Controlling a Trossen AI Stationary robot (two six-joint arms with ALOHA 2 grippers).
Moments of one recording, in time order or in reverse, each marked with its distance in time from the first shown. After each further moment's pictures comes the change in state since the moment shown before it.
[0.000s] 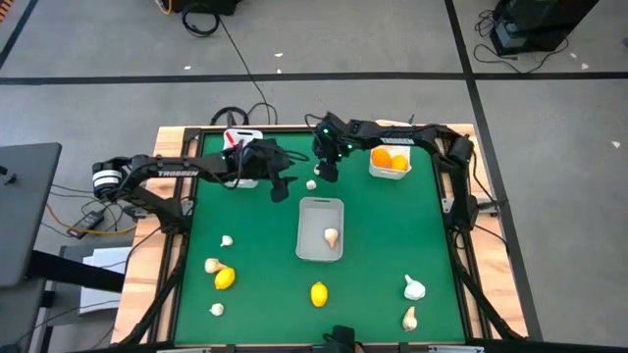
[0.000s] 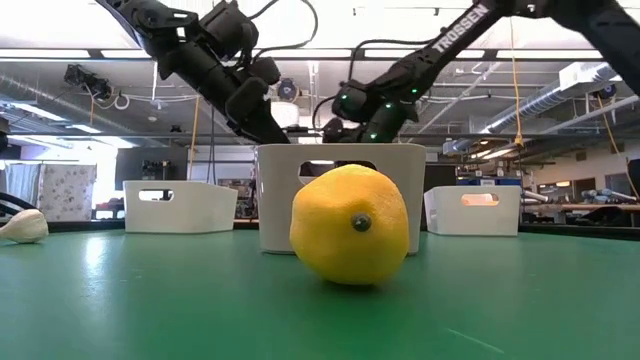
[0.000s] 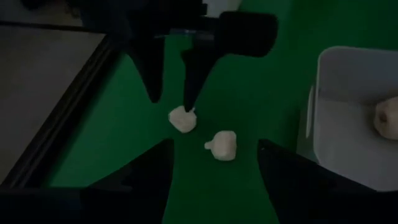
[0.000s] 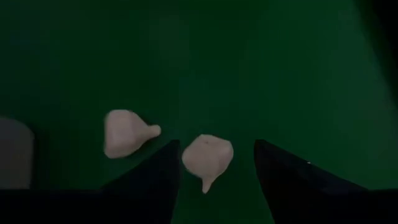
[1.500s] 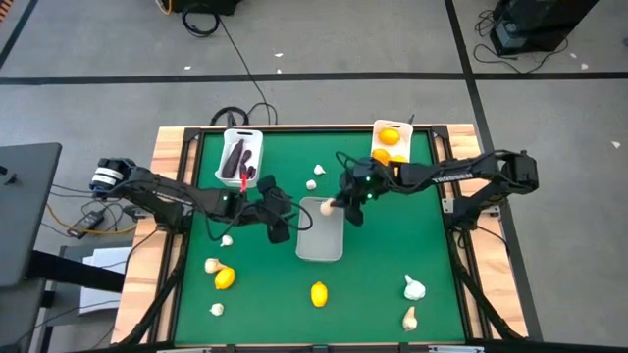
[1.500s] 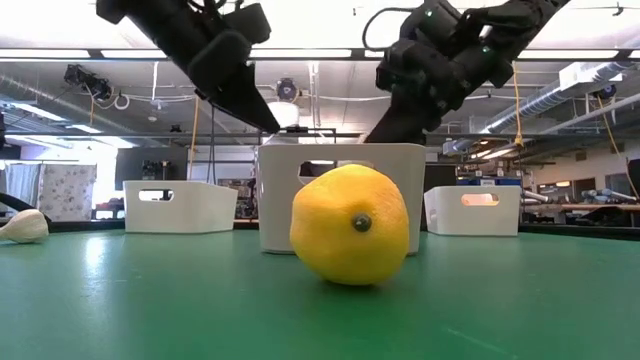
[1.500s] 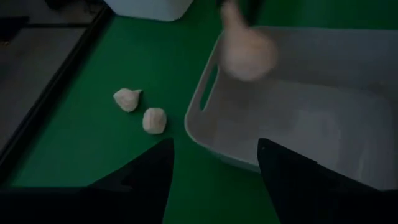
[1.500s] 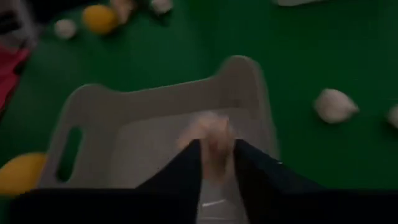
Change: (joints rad) left arm -0.489 0.001 0.038 -0.174 -0.479 -0.288; right arm 0.325 -0.551 -0.632 0.437 0.000 0.400
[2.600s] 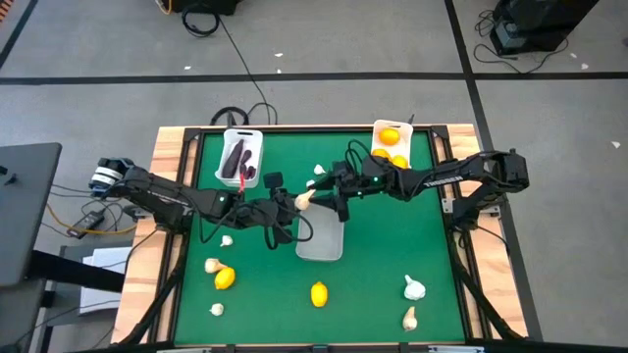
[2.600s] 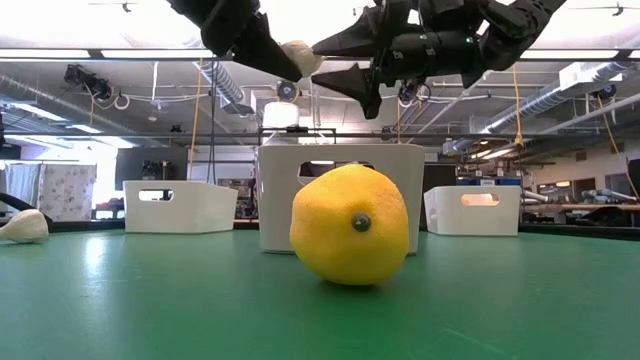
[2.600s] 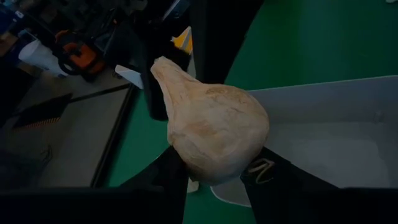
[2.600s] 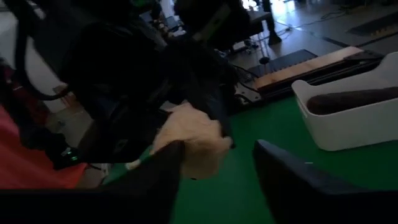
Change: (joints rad) left arm -0.055 -0.001 0.125 0.036 -0.116 0.312; right arm 0.045 0.085 0.000 0.638 -0.013 0.215
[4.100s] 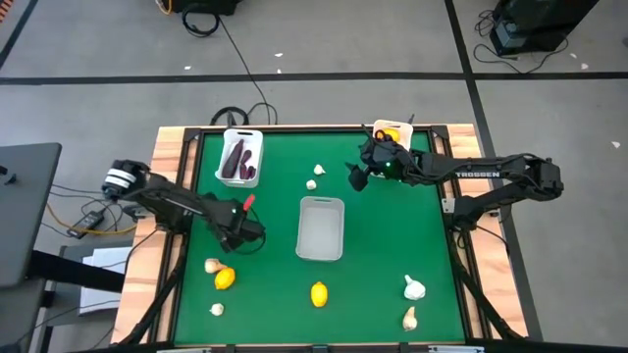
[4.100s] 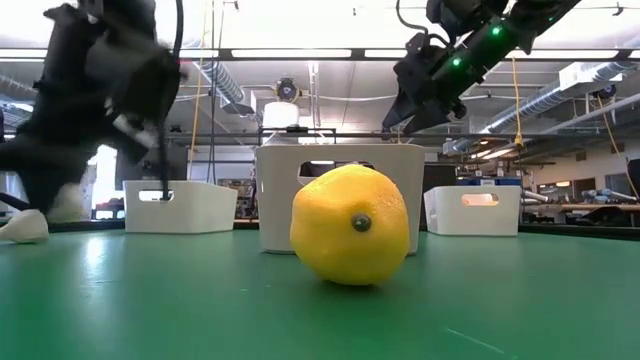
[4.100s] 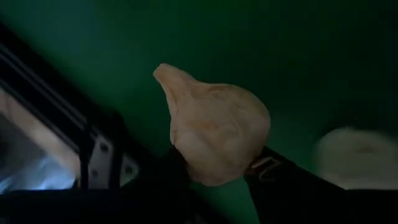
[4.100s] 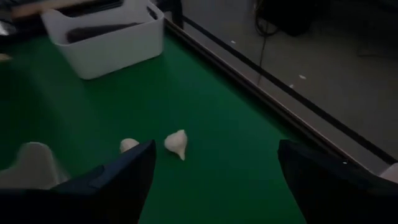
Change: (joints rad) left arm -0.006 0.105 -0.189 -1.060 0.414 -1.042; right arm -0.121 -0.296 -0.005 -0.760 0.641 -0.152
